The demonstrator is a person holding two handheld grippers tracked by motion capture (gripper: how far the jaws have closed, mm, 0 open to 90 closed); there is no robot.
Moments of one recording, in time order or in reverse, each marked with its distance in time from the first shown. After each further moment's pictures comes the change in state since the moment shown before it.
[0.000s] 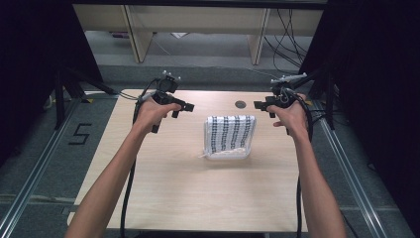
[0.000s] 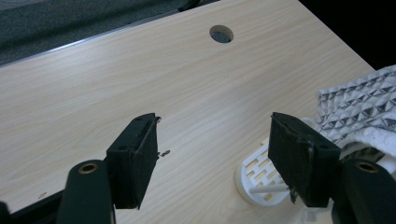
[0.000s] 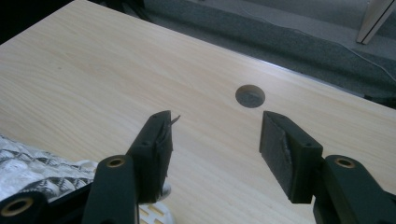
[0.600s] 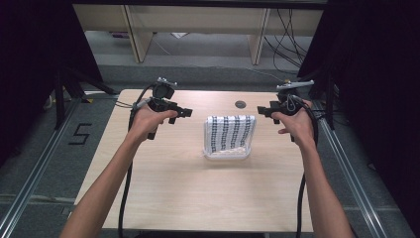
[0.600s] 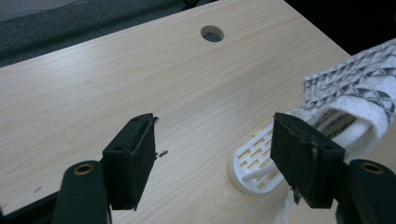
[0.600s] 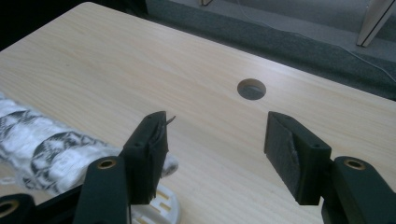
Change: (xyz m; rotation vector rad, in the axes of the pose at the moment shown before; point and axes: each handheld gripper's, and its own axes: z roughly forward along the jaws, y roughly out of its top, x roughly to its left) left arm -0.007 -0.020 -0.013 -0.036 -0.023 0.027; right arm 0.001 -0.019 -0.017 -0.031 0.002 -0.012
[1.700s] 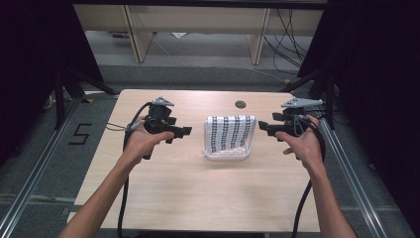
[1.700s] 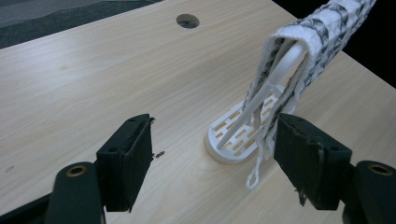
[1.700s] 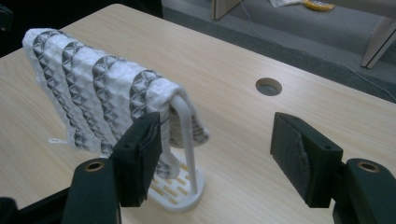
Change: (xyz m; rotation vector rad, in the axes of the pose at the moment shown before) left arm -0.023 -0.047 -0.017 -0.040 -0.037 0.053; right arm 0.030 -0.039 -0.036 -0.077 0.029 -0.074
